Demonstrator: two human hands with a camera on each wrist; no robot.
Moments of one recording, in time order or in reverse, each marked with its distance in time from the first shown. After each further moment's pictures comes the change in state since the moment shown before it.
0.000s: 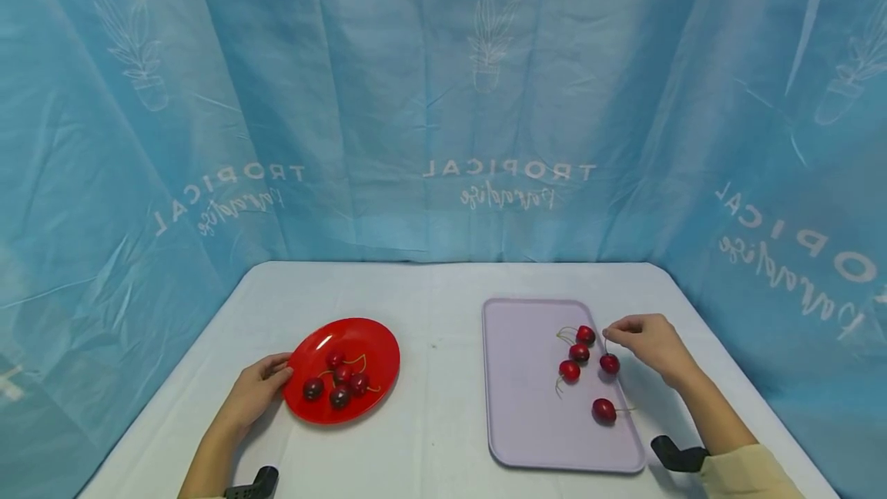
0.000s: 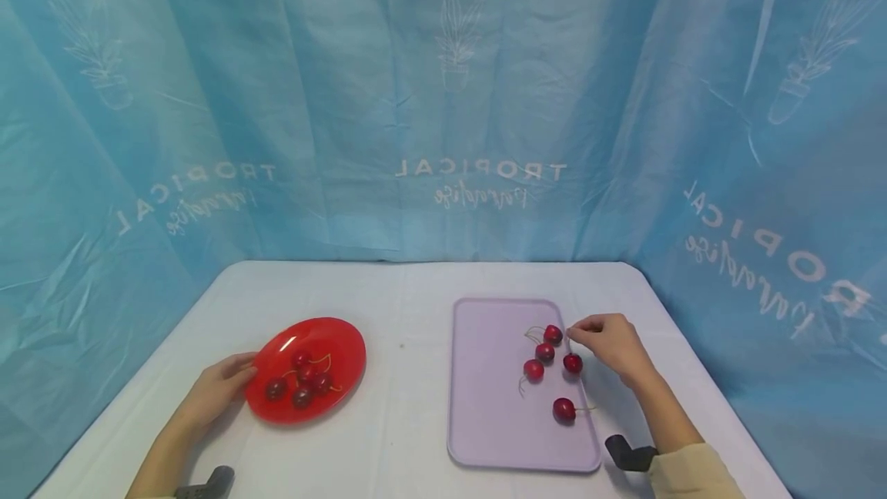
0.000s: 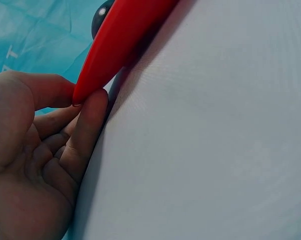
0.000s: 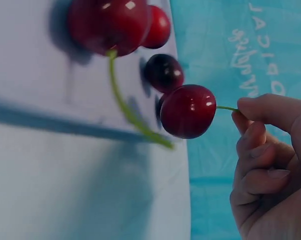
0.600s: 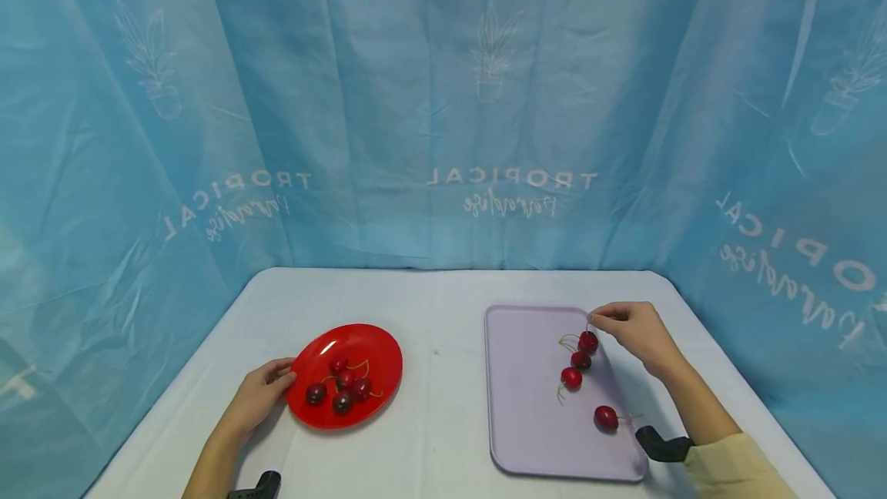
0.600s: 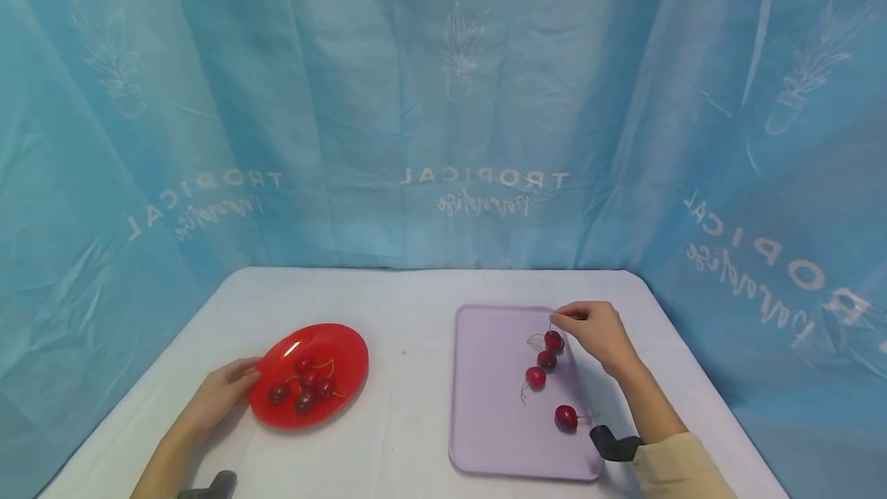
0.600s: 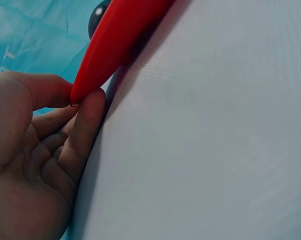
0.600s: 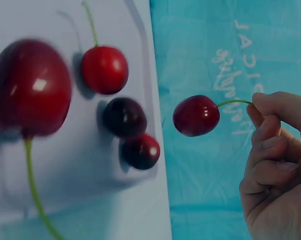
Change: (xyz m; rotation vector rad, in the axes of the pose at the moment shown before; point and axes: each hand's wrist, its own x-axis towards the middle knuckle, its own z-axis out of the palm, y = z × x) left_hand -0.001 -0.001 0.001 0.013 0.019 0.001; right_hand 0.010 -0.030 0.002 0.103 0.060 -0.115
